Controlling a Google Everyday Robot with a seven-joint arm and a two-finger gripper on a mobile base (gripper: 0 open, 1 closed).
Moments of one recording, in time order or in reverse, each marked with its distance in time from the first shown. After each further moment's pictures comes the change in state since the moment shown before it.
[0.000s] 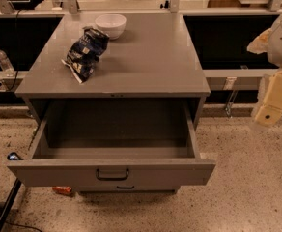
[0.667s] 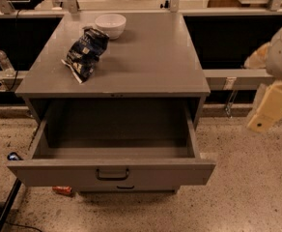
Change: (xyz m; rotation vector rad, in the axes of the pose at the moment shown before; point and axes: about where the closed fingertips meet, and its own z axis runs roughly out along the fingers) arm 0.007 0.008 0.019 -0.012 -0.042 0.043
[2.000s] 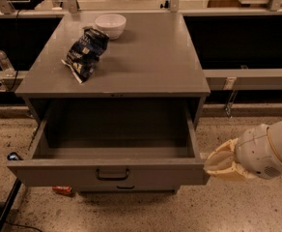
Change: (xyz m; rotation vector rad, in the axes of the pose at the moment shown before) arm 0.011 0.107 0.144 -0.191 -0.372 -0.007
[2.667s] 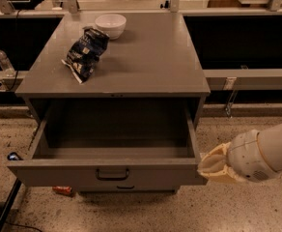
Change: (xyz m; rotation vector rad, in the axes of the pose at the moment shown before) arm 0.006 -0.002 0.022 0.010 -0.015 -0.008
